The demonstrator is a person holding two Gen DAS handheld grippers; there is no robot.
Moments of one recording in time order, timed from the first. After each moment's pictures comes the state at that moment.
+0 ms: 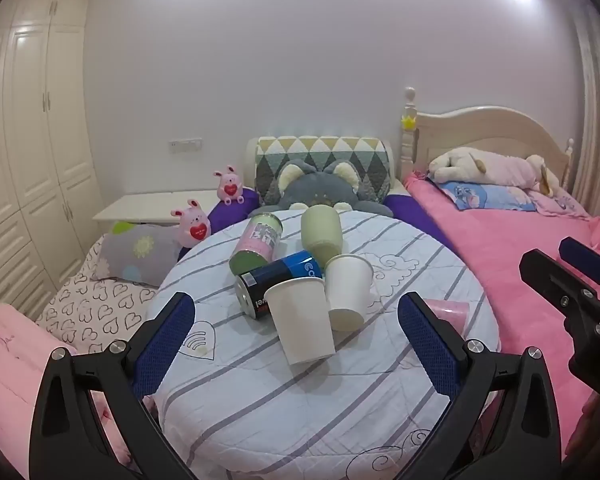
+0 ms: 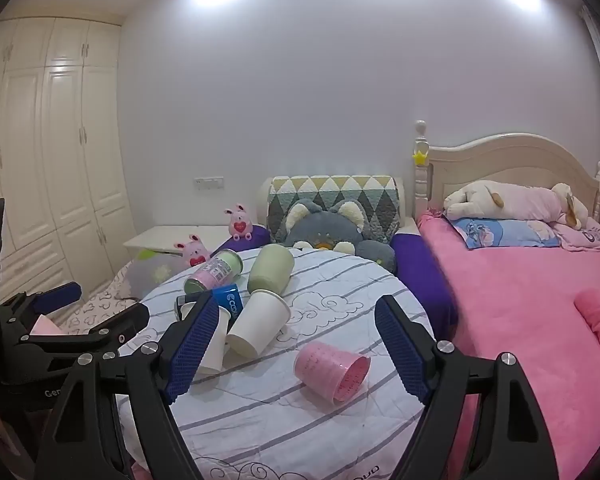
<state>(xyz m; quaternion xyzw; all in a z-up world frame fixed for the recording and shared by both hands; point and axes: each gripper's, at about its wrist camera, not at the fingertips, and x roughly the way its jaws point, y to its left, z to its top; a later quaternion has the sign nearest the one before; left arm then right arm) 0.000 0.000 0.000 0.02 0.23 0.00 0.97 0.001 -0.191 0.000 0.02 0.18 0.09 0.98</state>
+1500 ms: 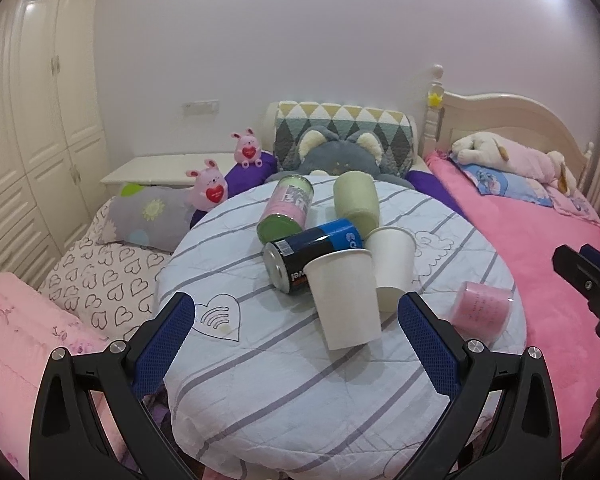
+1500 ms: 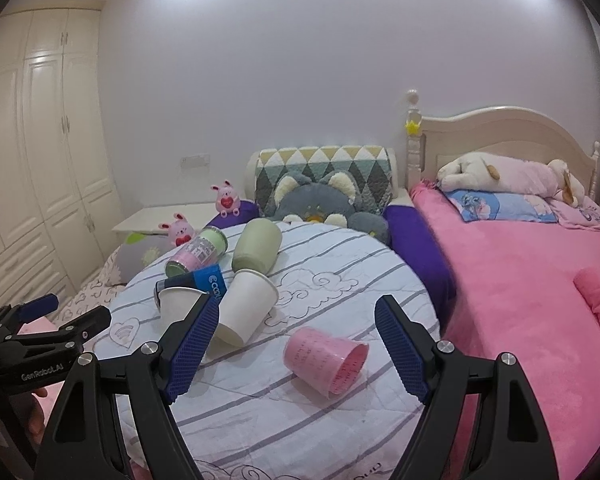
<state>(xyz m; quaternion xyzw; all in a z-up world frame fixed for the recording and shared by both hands) 0.029 0.044 -0.030 -0.02 0.30 0.02 0.95 0.033 -0.192 -0.014 0.03 0.24 0.07 0.97</state>
